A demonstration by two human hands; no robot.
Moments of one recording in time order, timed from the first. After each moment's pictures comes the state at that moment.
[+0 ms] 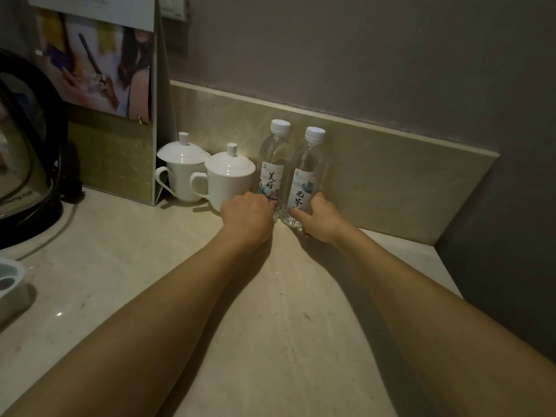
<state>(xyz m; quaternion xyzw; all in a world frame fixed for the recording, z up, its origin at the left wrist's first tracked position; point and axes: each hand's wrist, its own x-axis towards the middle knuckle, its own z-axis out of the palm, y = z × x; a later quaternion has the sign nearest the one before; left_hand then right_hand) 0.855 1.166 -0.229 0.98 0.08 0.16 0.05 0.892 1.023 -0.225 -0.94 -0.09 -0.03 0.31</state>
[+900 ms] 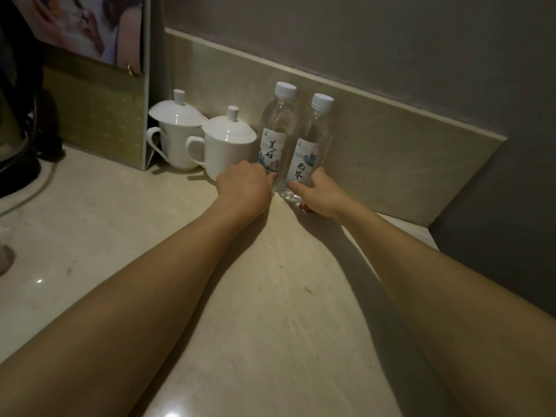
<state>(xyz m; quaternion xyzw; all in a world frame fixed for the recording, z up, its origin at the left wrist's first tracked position) 0.859 1.170 -0.236 0.97 0.08 0.18 0.12 0.895 1.024 -0.226 -0.94 -0.09 -0.01 0.34</state>
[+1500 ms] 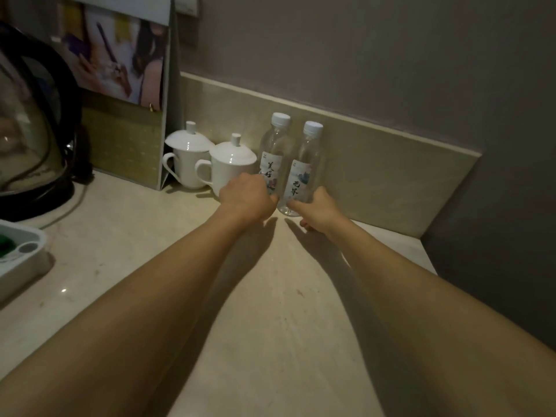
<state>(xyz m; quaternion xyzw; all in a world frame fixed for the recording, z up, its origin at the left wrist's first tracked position) 0.835 1.175 -0.214 0.97 0.08 0.13 0.19 0.883 1.020 -0.232 -0.90 -0.05 0.00 0.43</state>
